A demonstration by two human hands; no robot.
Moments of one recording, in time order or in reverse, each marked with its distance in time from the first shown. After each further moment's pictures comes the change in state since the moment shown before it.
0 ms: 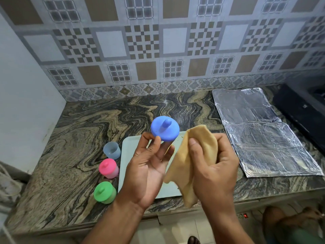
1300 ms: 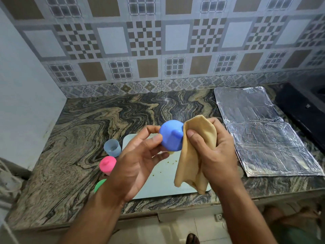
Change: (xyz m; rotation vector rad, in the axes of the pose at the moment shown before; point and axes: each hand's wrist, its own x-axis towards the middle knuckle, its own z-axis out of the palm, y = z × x) left_hand 0.002 0.037 -0.005 0.417 -0.174 -0.078; right_hand 0.040 0.015 -0.007 0.121 -0.330 0.047
